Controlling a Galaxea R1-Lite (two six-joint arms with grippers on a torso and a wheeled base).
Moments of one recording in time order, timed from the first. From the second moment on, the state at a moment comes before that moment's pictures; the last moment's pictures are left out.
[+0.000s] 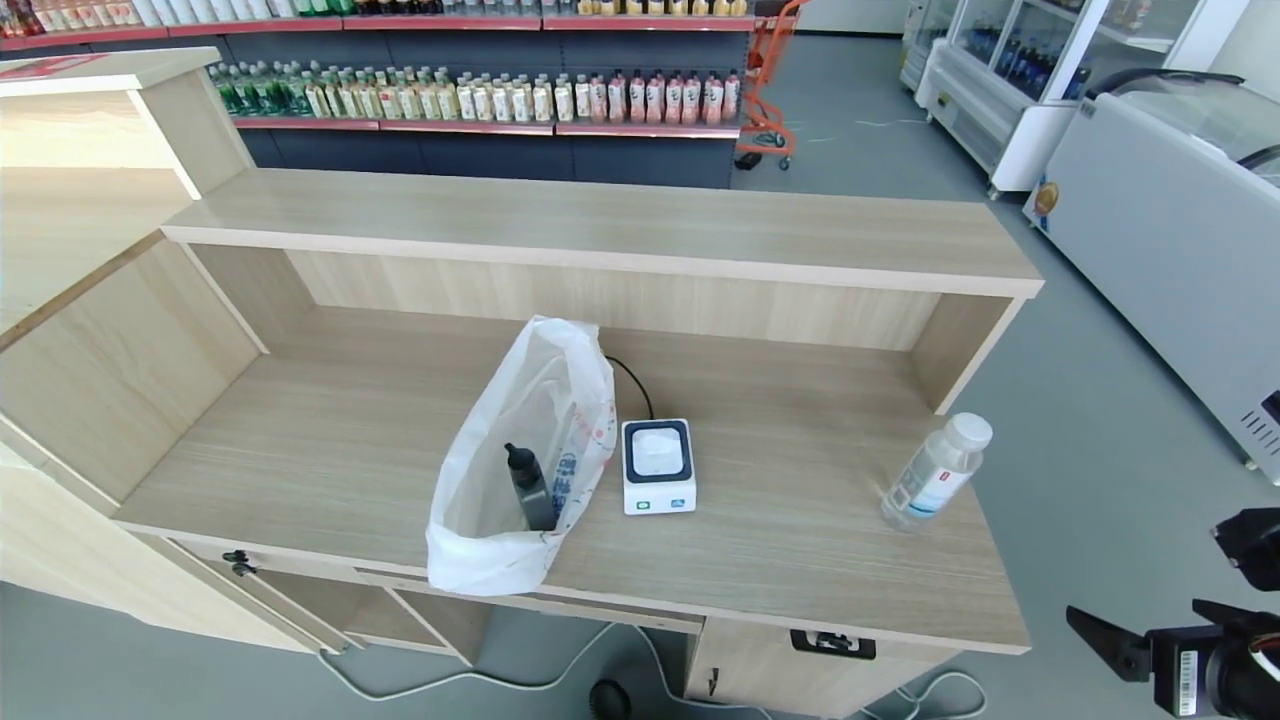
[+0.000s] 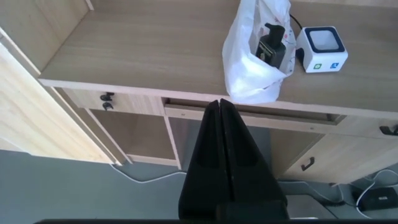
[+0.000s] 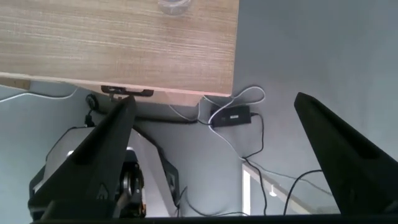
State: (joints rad) left arm 0.00 0.00 0.00 0.01 -0.03 0.01; right arm -0.01 1.23 -0.08 -0.66 -0.09 -0.08
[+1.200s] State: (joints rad) left arm 0.00 0.00 0.00 0.00 -0.03 0.01; right arm 0.19 1.78 -0.16 -1.32 -0.05 0.08
